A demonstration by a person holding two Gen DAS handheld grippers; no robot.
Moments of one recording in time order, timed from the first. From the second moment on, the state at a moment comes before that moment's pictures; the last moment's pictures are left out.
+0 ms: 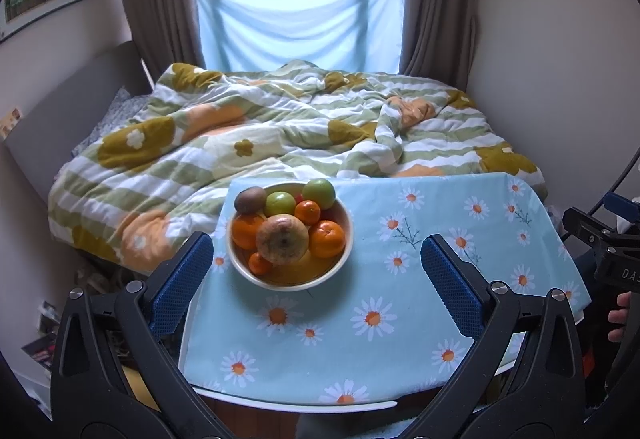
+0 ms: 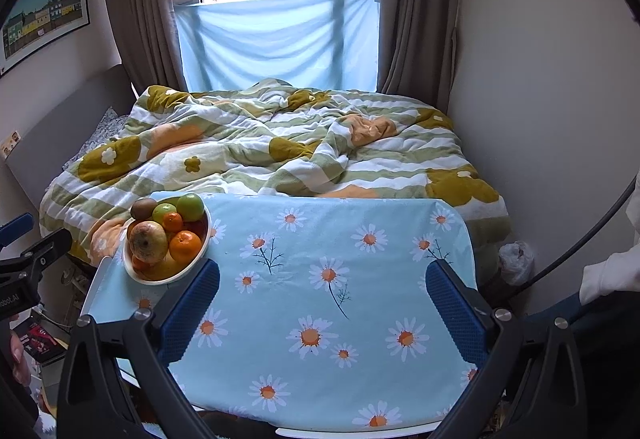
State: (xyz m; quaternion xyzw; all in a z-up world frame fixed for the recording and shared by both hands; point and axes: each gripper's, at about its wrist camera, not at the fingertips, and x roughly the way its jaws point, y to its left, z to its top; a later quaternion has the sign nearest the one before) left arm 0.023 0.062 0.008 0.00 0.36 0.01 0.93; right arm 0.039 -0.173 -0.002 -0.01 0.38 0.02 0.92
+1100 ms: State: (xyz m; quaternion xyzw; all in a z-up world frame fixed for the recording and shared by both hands) left arm 0.017 0.062 0.014 0.01 0.35 0.03 0.94; right arm 0.039 -0.177 -0.002 -0.01 0.38 0.02 0.92
